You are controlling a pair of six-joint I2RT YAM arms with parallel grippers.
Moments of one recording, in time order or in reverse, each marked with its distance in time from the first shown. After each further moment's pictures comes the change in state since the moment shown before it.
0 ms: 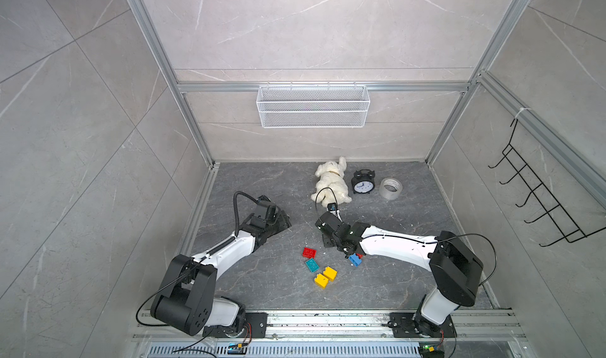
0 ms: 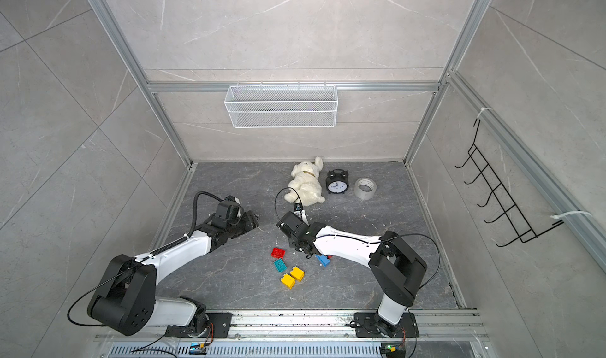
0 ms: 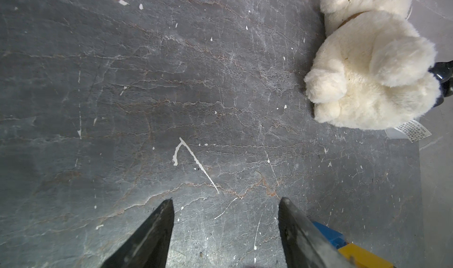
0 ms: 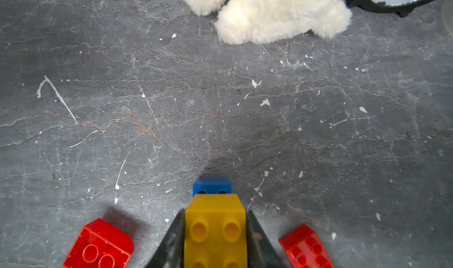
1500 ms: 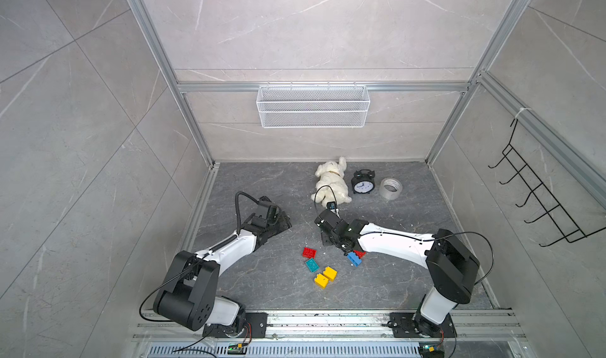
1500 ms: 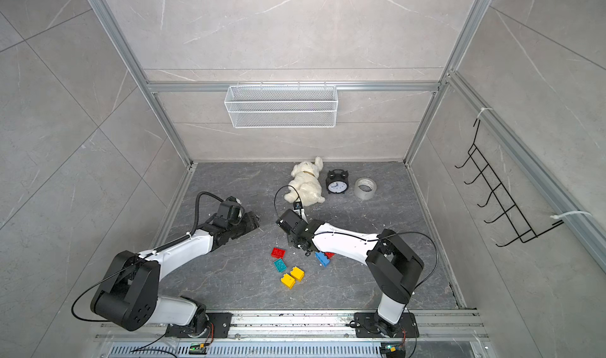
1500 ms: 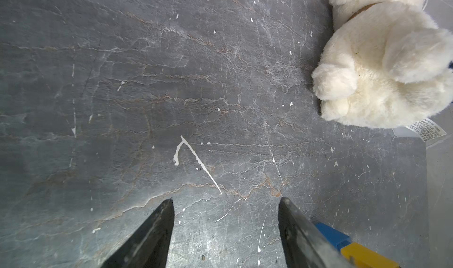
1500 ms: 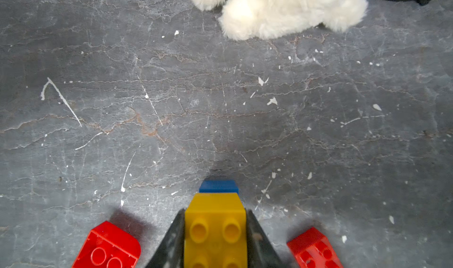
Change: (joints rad) left arm 0.000 0.031 0.002 0.006 0.005 0.000; right arm -0.016 0.027 0.031 -0.022 -0.044 0.022
